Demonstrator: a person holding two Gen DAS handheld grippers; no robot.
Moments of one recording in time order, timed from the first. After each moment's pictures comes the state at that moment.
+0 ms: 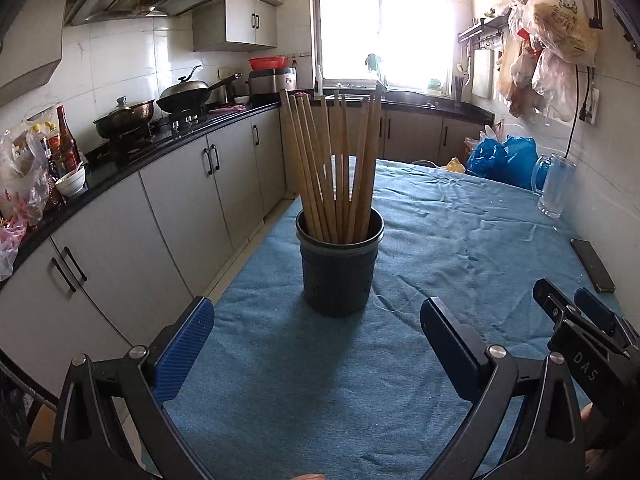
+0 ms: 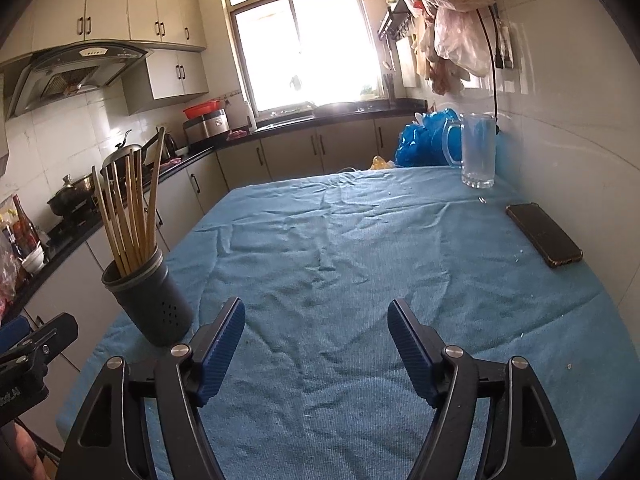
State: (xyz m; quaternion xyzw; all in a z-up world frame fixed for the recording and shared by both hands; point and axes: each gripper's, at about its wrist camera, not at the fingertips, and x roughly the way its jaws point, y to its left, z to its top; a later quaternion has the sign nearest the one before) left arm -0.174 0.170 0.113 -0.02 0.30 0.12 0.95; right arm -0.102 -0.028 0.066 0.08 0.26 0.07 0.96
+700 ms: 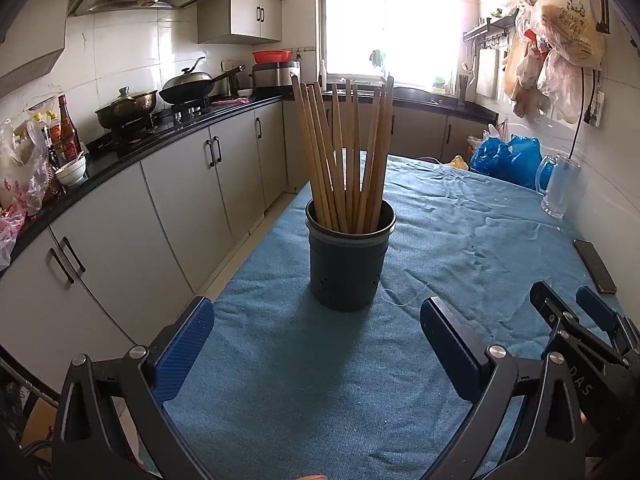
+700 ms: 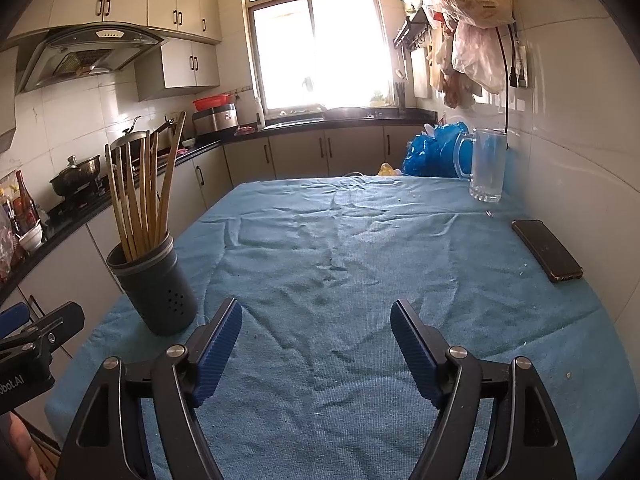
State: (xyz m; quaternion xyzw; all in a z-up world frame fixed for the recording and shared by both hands) left arm -0.174 0.179 0.107 -0.03 0.31 0.12 0.94; right arm -0.105 -0.007 0.064 0.04 0.26 0.07 0.96
